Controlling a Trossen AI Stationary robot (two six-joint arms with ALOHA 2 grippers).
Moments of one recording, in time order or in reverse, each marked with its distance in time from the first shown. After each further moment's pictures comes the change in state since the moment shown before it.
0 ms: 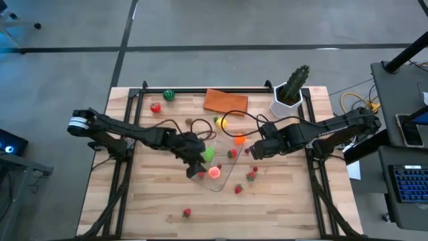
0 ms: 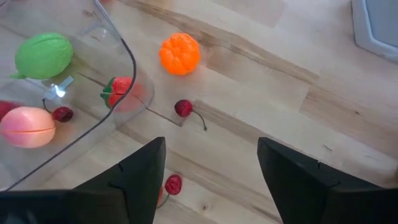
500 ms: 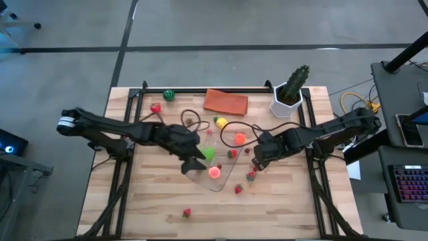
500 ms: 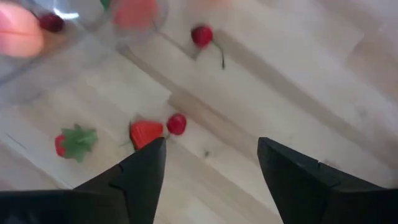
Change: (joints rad) left arm -0.020 -0.155 0.067 -0.017 -0.004 -0.110; right arm 0.012 0.000 -0.111 0.095 -0.244 -0.112
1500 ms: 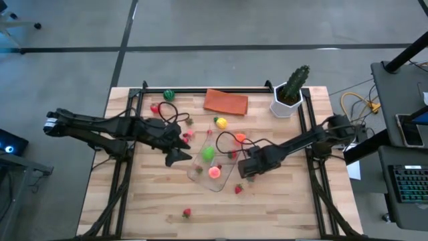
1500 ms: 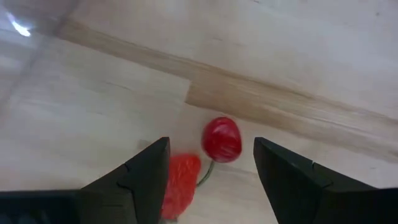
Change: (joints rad) left arm -0.002 -0.255 -0.057 -0.188 -0.146 -0.035; right arm 0.031 0.343 -0.073 0.311 -0.099 0.360
